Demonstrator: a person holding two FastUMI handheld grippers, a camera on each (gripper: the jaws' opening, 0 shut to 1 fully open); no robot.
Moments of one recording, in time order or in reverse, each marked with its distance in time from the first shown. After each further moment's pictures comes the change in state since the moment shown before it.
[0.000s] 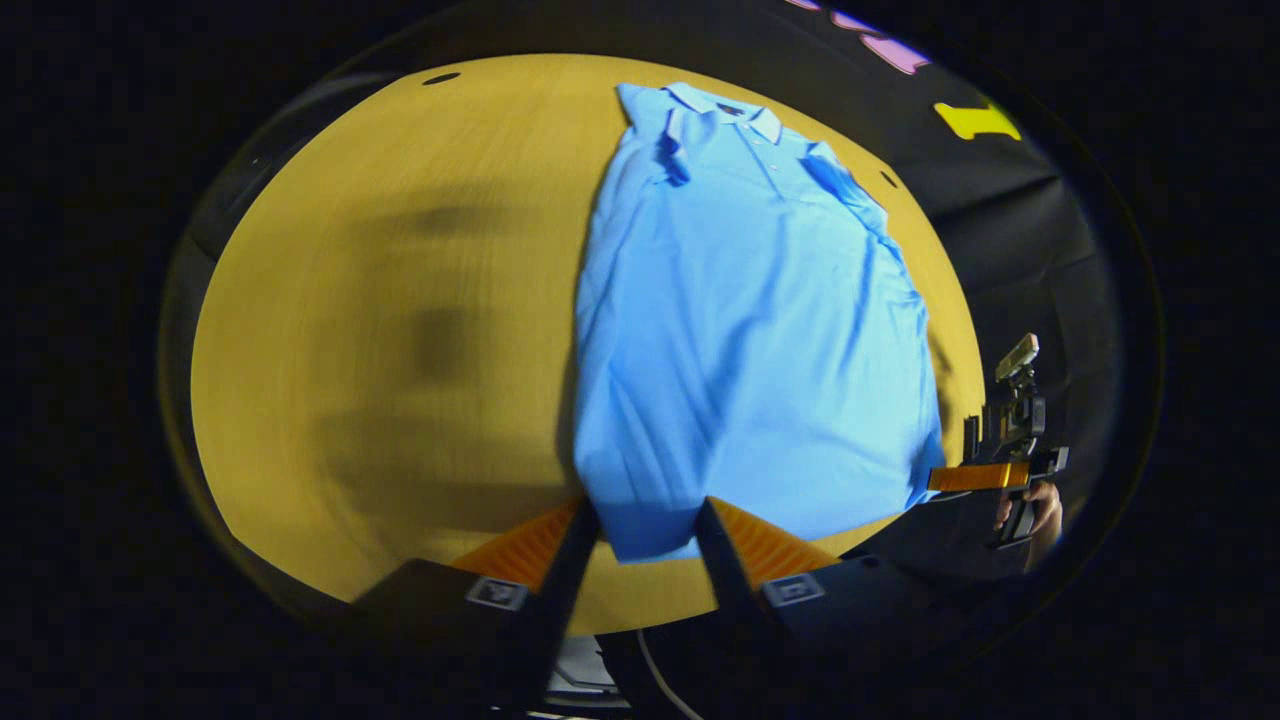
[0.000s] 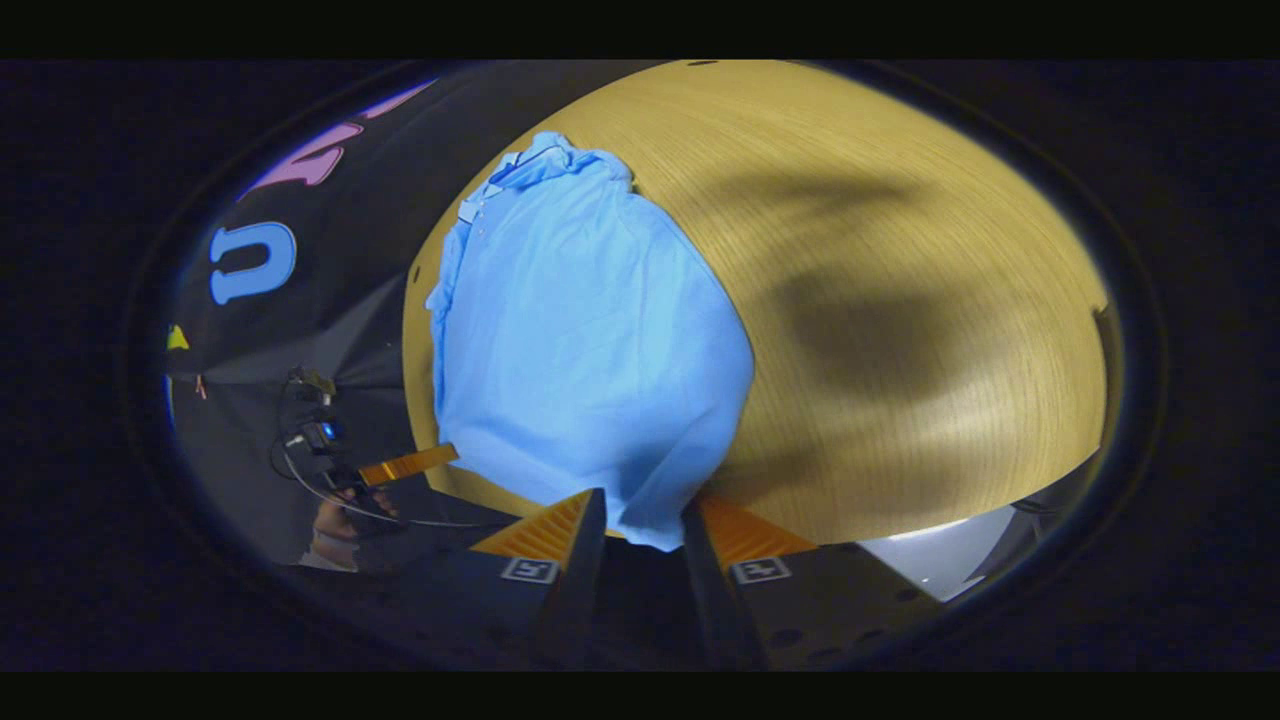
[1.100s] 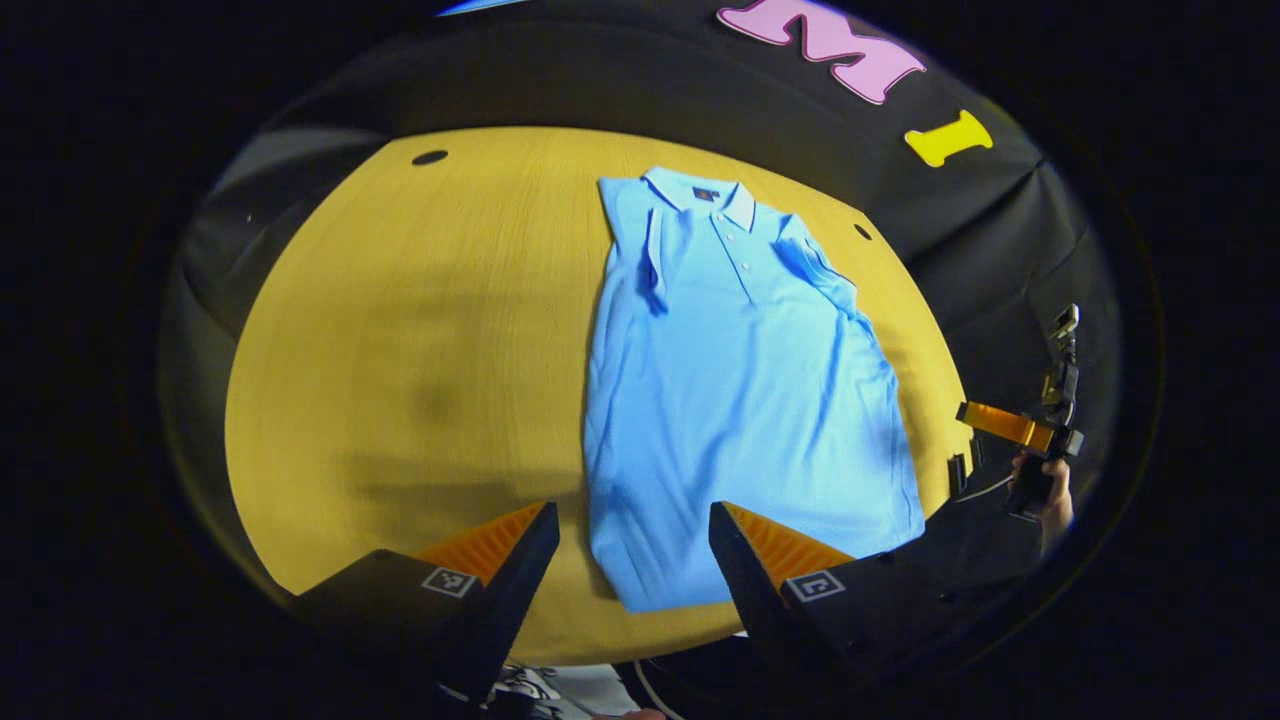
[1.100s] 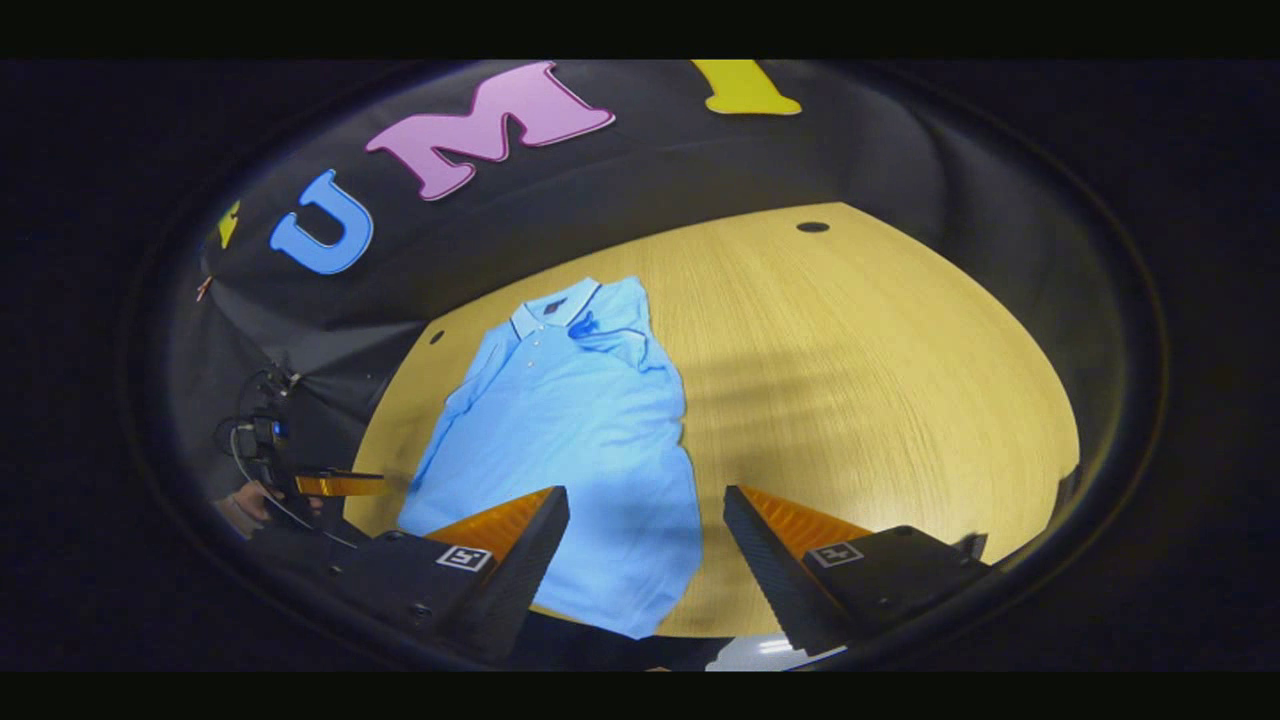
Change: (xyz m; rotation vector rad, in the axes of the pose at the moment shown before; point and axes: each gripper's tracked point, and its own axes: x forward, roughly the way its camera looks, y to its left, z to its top) left arm -0.042 -0.013 0.048 0.094 -0.178 0.008; right arm -0.072 0.028 0.134 -0.323 -0.468 -0.124
